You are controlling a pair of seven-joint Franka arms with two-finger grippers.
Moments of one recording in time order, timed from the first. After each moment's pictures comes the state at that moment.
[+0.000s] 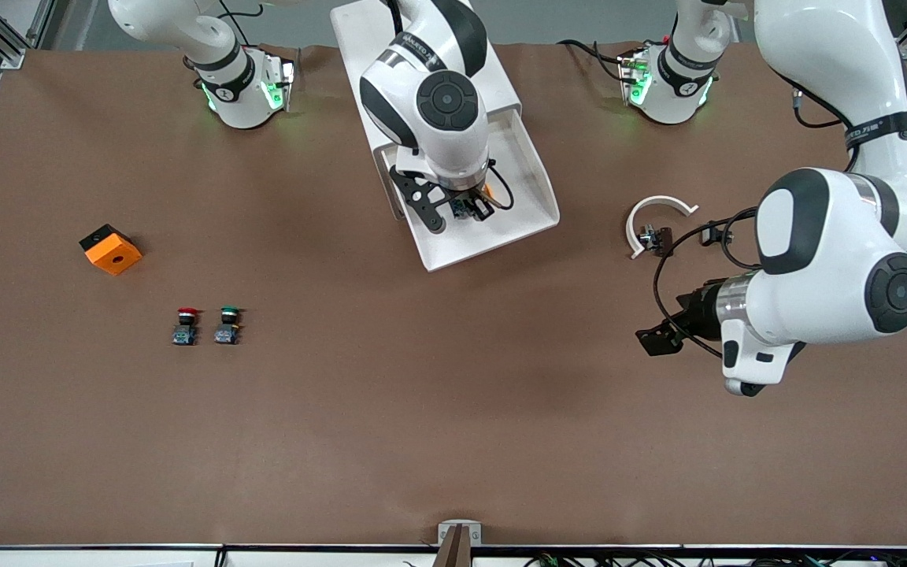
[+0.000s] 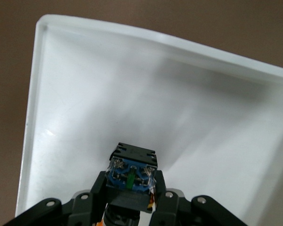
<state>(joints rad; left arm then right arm) -0.53 0.59 0.45 -1.22 -0.50 1.59 -0.73 0.86 0.52 0.00 -1.39 0.19 1.83 1.76</state>
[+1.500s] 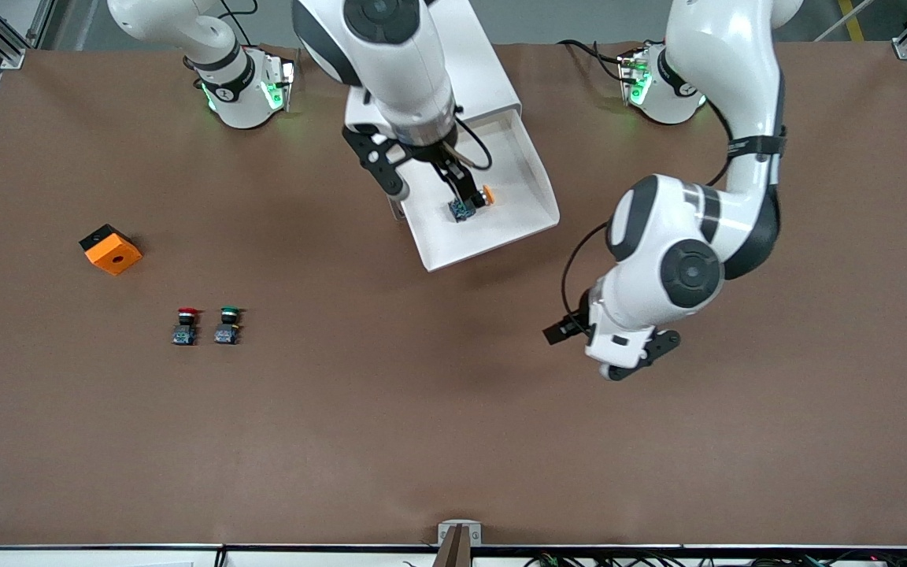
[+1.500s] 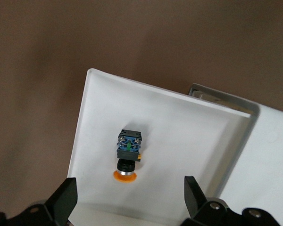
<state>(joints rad) -0.75 0.64 0.42 -1.36 -0.44 1.85 -0.72 0.81 0.33 -0.03 -1.31 0.19 1.63 1.66</state>
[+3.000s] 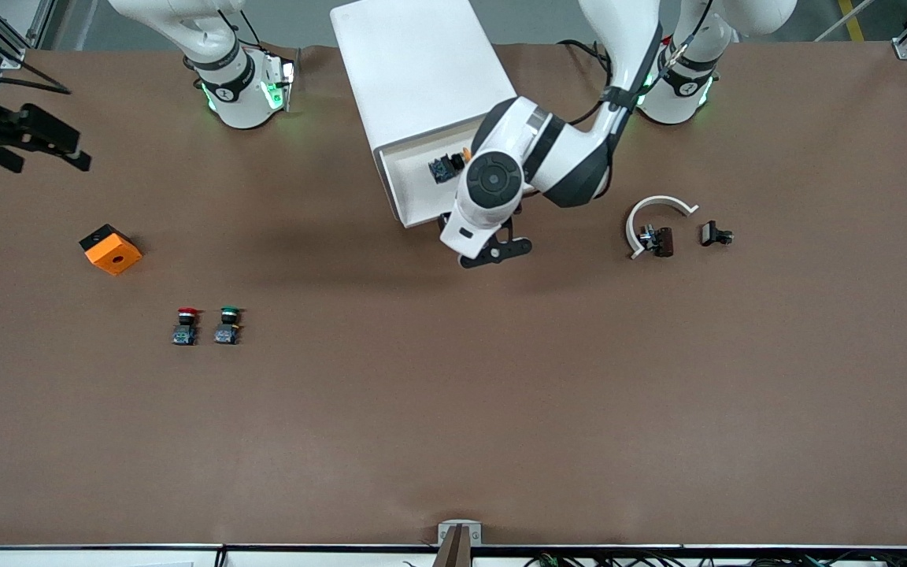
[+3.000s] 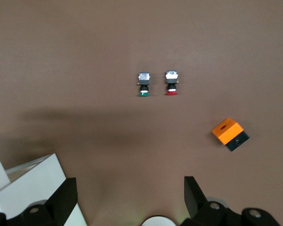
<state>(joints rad) -1.07 0.55 0.32 -1.59 -0.44 1.85 -0.82 0.01 -0.09 -0.05 -1.56 0.08 1.42 -0.03</state>
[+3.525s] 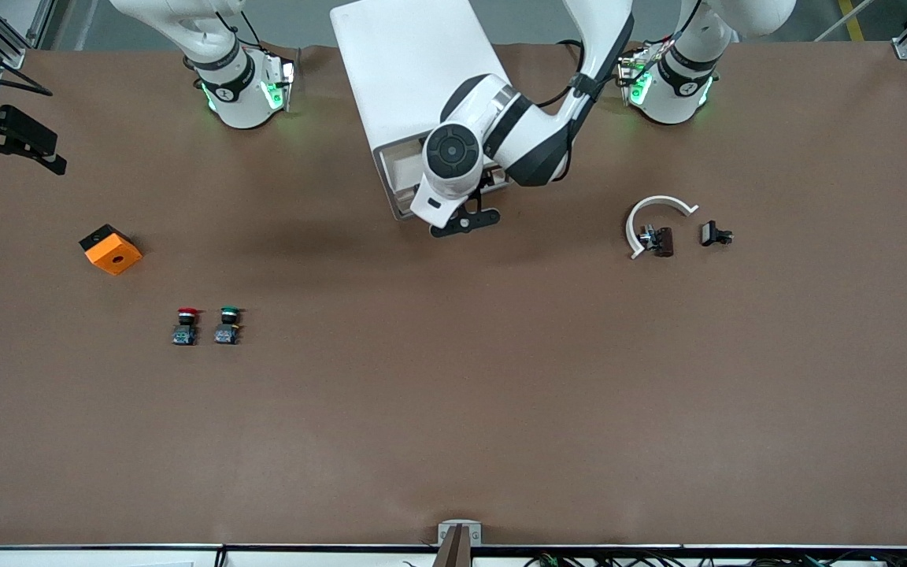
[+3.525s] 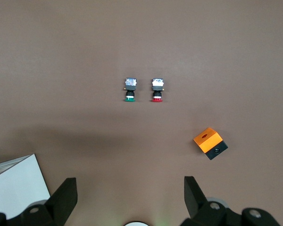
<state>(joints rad) -1.08 0.55 0.21 -1.59 -0.44 1.86 -0.94 0.00 -0.09 -0.02 -1.55 0.02 1.44 -0.07</state>
